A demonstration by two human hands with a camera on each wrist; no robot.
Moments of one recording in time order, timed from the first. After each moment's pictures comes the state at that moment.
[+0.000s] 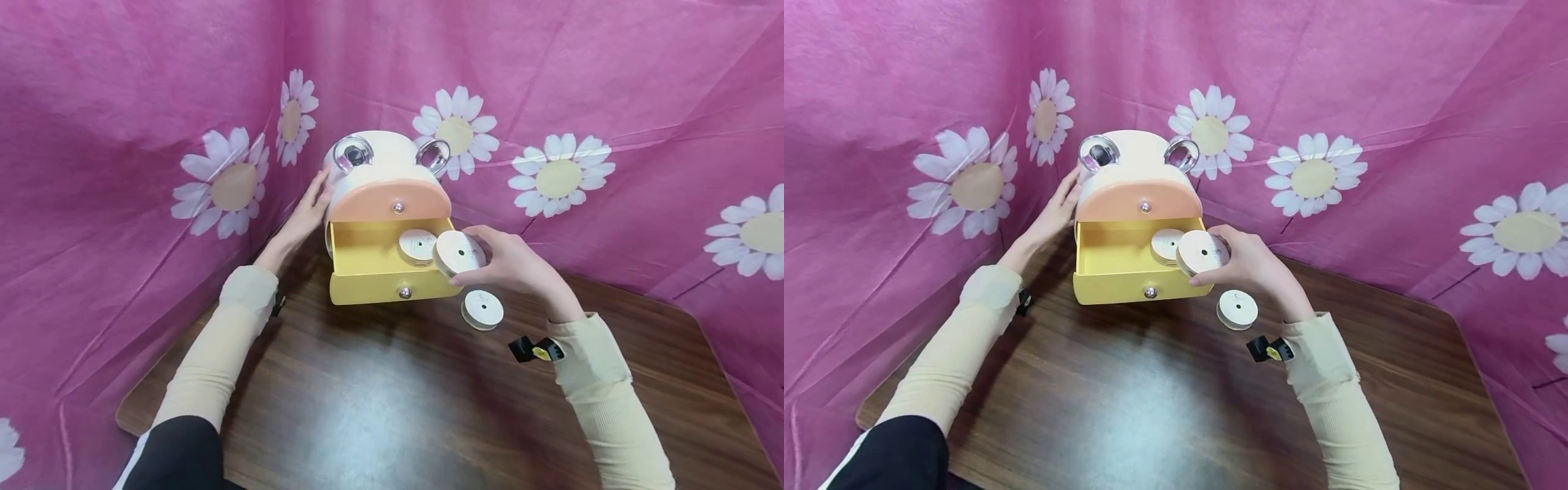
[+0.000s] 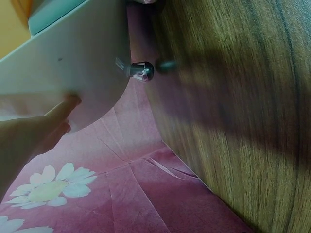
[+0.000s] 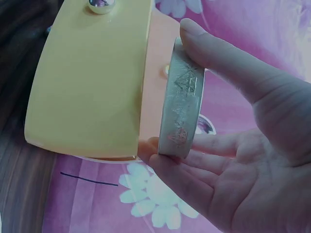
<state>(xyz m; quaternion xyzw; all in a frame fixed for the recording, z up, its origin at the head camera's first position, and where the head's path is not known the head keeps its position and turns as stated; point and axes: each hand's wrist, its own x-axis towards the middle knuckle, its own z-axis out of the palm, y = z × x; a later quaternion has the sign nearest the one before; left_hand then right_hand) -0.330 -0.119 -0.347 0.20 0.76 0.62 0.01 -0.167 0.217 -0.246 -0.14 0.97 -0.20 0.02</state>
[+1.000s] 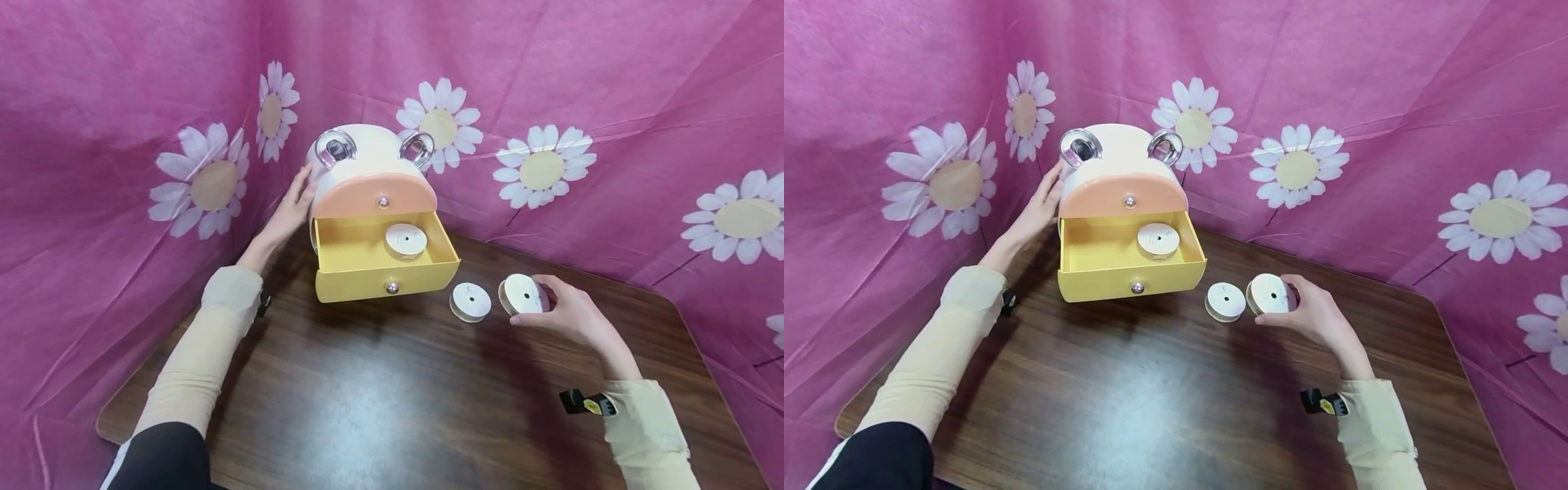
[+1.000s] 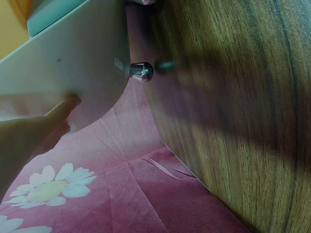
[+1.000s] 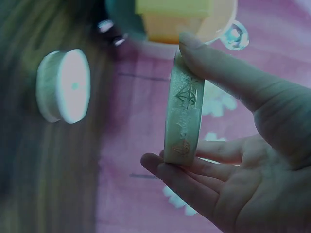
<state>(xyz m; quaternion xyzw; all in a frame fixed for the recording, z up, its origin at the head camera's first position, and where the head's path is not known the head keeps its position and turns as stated) -0.314 -0.119 -0.330 0.20 0.75 0.63 0.03 -0.097 0.325 -0.303 0.01 0.98 -0.18 -0.01</state>
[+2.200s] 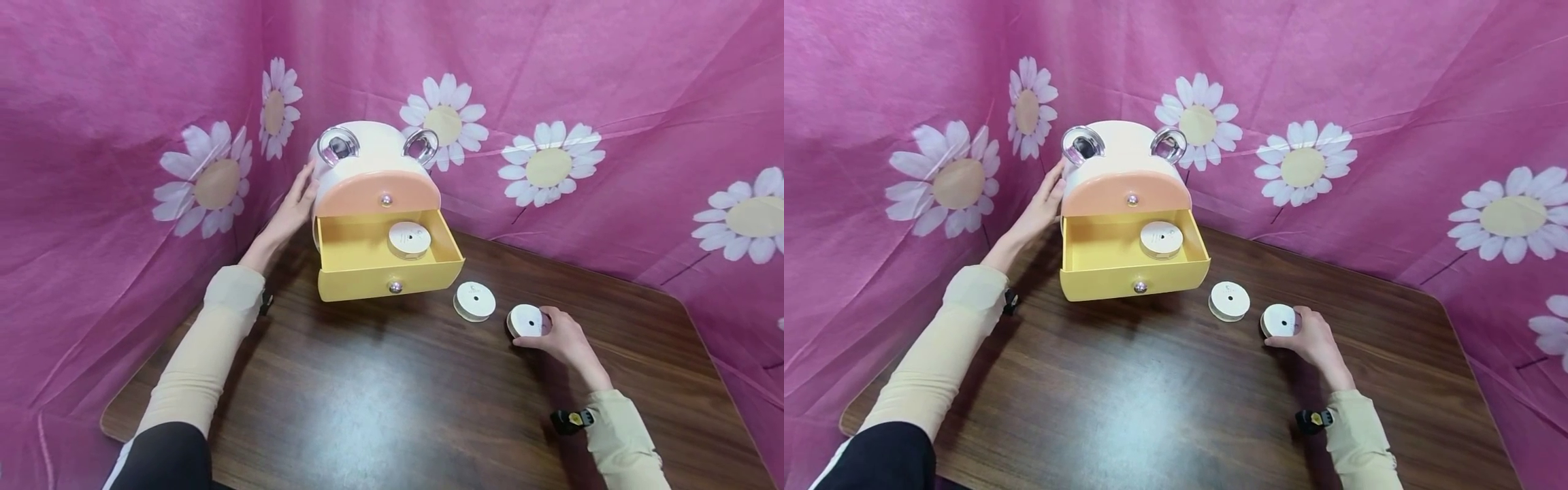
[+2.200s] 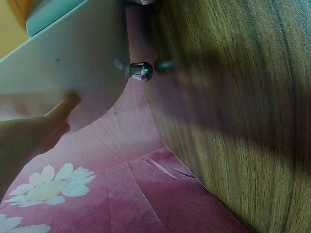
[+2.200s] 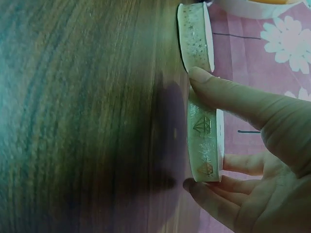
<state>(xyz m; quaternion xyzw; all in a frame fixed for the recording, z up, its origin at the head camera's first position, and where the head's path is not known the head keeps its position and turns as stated) -0.336 -0.121 -0.355 0.21 0.75 0.63 0.01 -0.100 0.362 -0.395 0.08 0.98 -0.17 0.02</state>
